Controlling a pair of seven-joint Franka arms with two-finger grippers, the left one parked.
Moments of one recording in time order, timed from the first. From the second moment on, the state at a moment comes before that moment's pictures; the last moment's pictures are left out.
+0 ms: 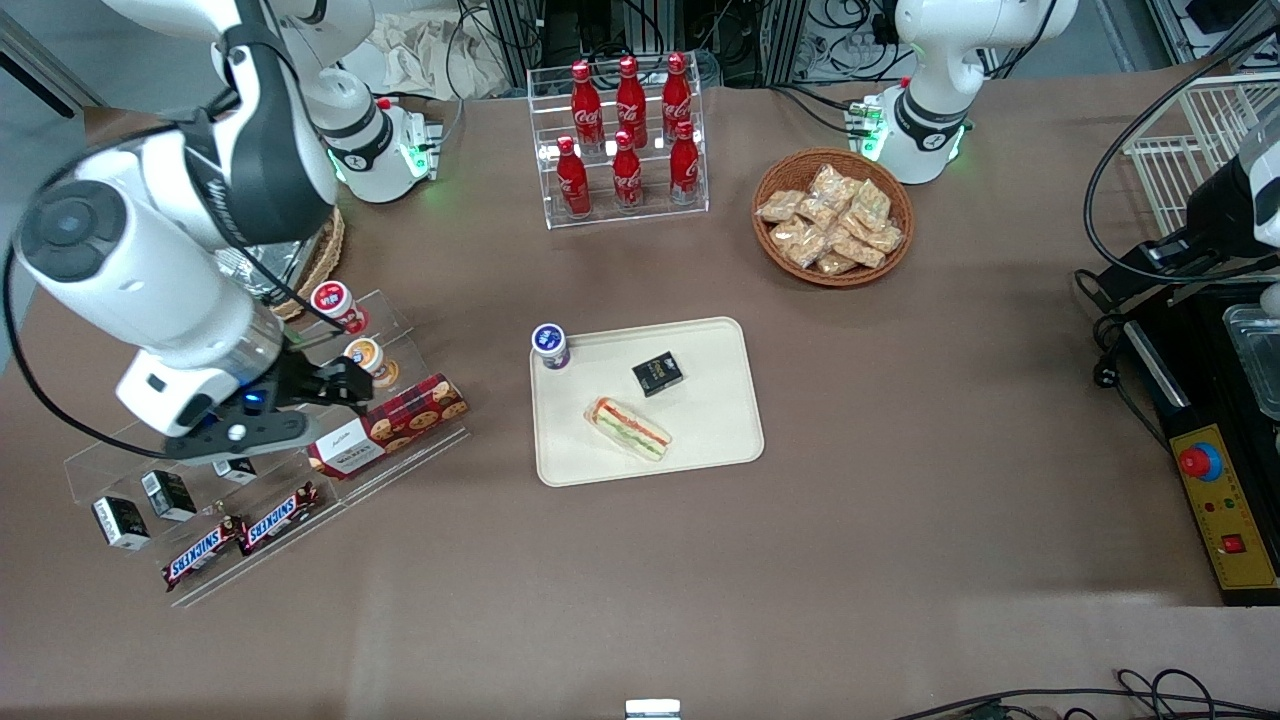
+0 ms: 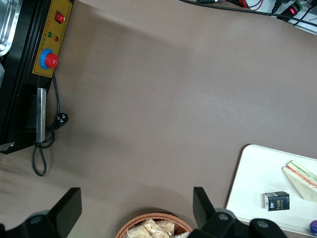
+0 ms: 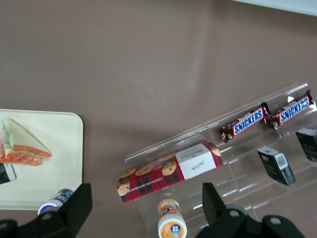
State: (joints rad) arm 0.72 0.24 -0.55 -1.54 0.10 1.81 0.04
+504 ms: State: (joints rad) arm 0.60 0.15 -0.55 -1.54 0.07 1.69 0.05
